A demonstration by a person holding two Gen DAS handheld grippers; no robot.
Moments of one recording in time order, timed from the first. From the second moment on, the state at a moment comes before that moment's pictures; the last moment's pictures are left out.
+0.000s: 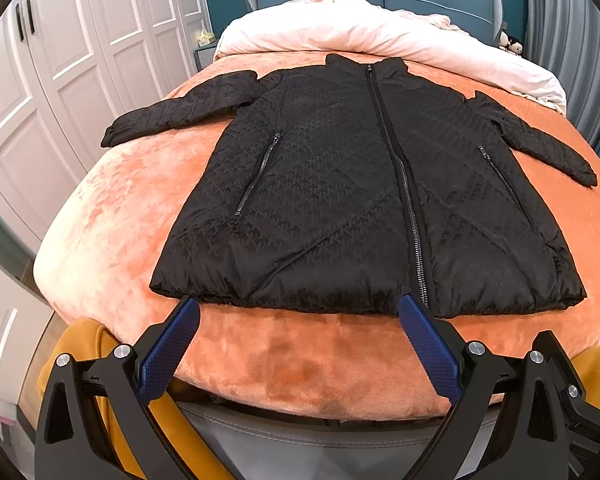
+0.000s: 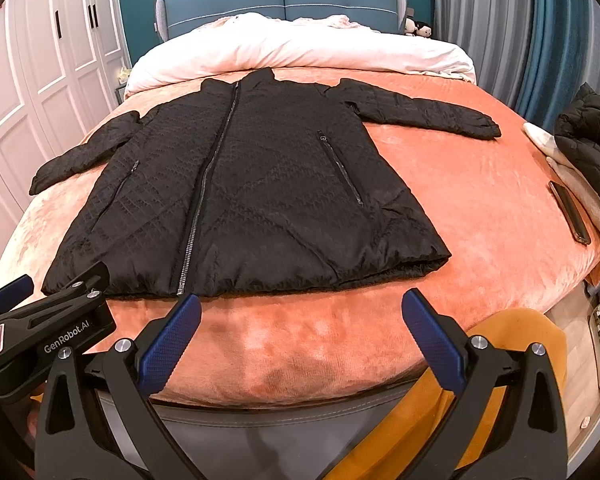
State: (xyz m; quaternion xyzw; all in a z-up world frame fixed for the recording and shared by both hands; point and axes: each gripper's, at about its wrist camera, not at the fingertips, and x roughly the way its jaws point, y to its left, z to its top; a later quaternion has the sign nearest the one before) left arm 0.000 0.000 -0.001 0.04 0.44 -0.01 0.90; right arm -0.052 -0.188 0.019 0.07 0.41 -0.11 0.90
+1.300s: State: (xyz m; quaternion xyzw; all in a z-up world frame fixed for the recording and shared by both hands) left arm -0.001 0.000 -0.006 0.04 0.44 -0.01 0.89; right arm -0.054 -0.189 0.010 0.08 0.41 -0.11 0.90
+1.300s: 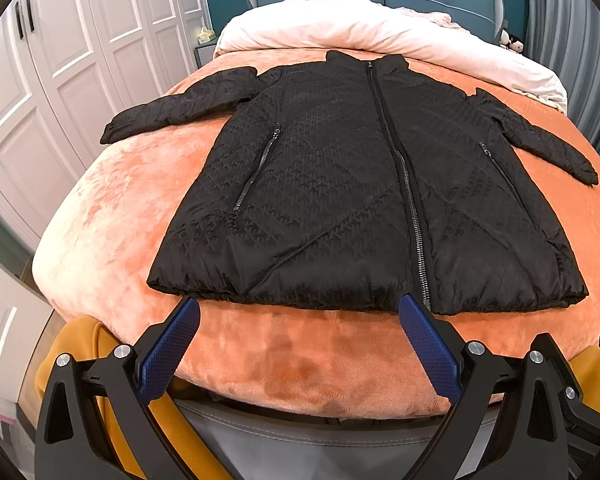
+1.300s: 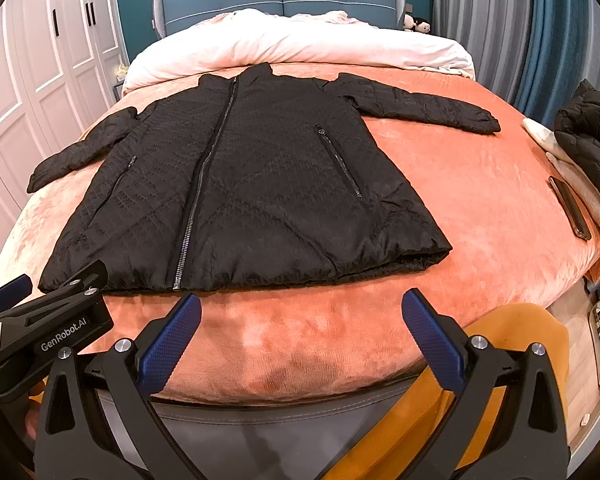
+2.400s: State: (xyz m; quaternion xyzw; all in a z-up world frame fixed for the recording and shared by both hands) left arm 0.116 0.016 -0.010 -0.01 0.45 -0.04 0.89; right arm 0.120 -0.486 -0.002 0.25 0.38 -0.22 0.87
